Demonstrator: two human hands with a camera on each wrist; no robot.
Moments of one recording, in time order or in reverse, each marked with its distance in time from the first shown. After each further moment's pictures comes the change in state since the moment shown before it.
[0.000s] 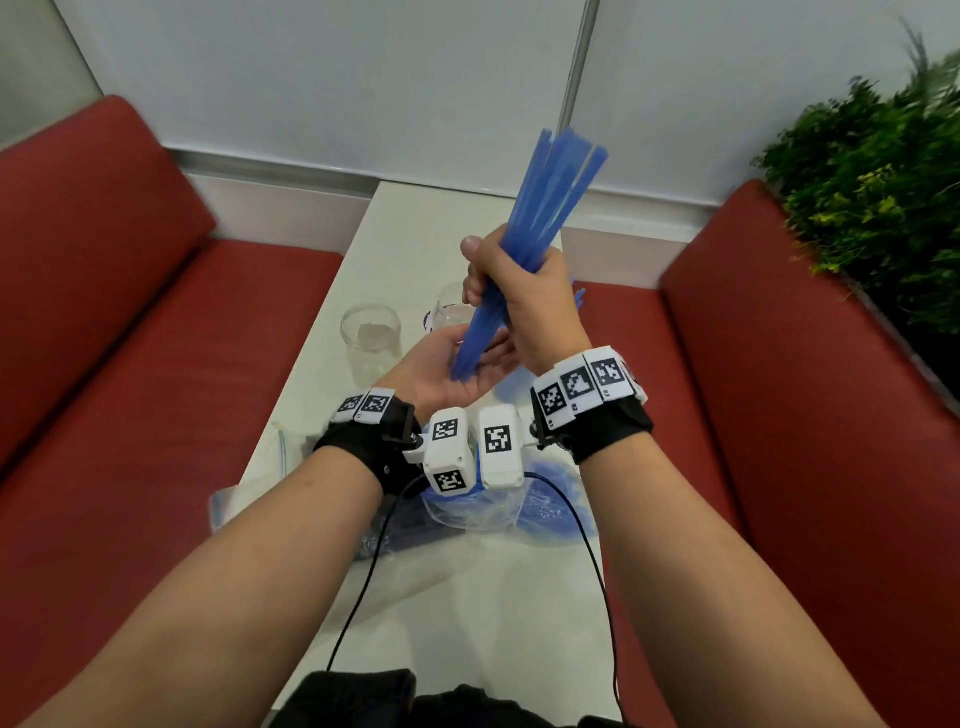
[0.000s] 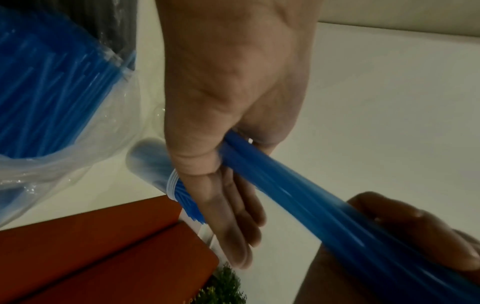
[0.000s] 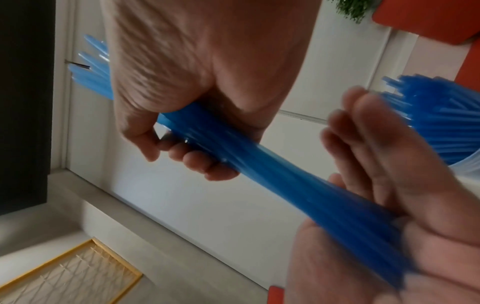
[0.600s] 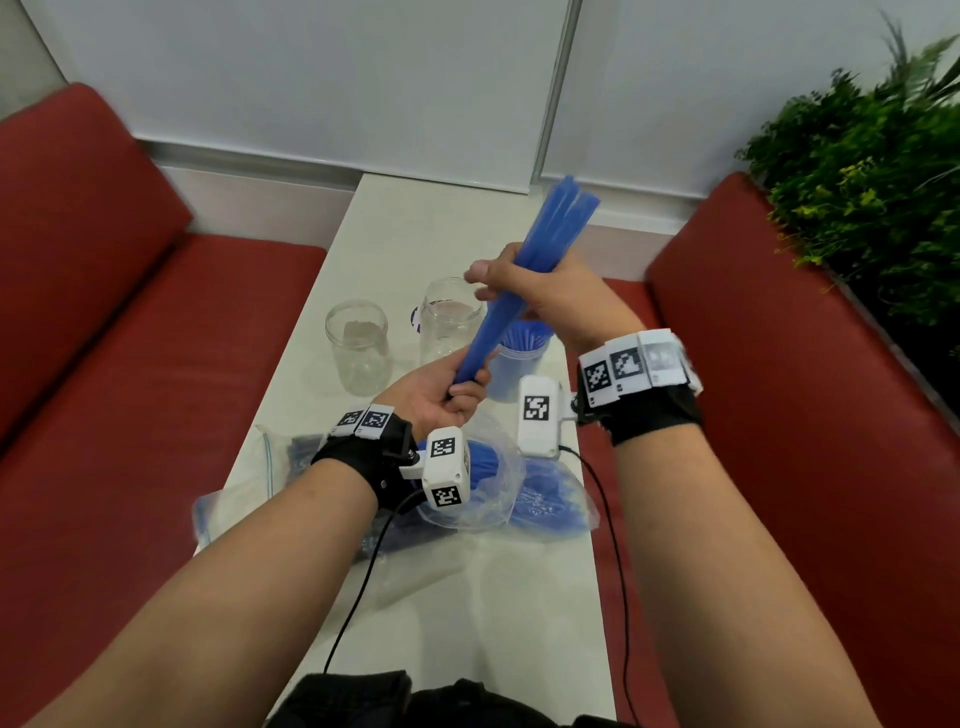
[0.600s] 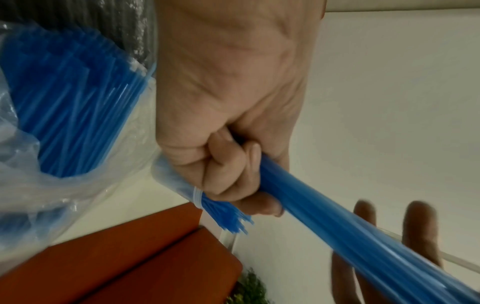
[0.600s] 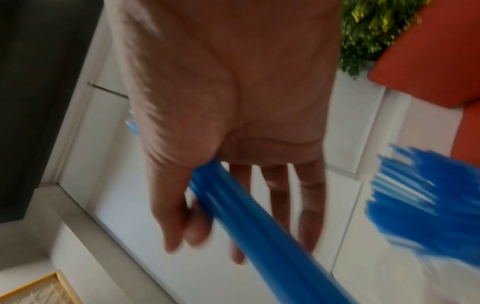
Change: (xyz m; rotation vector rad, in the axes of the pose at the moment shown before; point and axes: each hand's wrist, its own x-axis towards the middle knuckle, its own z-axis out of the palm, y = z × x) left_hand 0.020 -0.008 -0.032 0.215 0.203 -0.089; right_hand 0.007 -0.023 -0.041 -0.418 -0.145 0.246
